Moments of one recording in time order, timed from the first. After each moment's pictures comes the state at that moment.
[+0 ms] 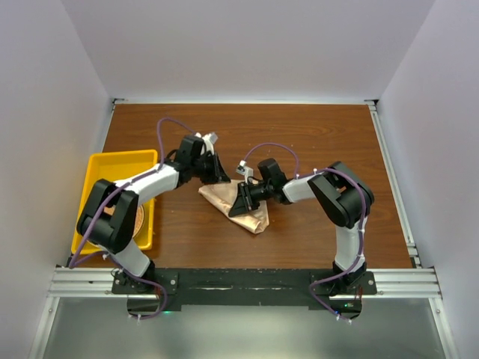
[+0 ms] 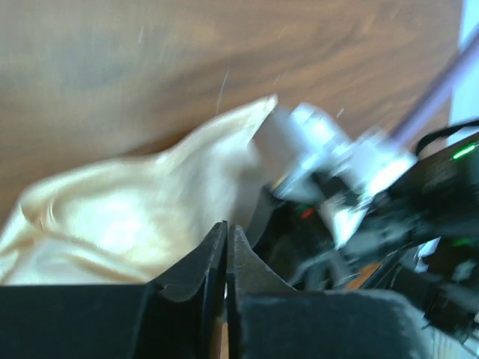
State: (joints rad) left arm -0.42 1.64 0.99 -0.13 0.40 -0.60; right arm 0.62 1.99 0.90 0.30 -0.86 0.47
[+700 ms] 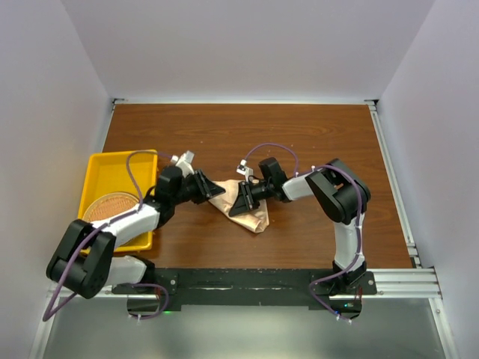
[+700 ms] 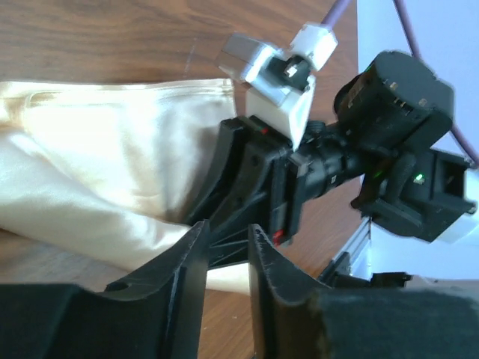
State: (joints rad) left arm -0.42 1.29 0.50 0.31 0.39 -0.90; right arm 0.59 2.04 0.93 0.30 -0.93 0.49
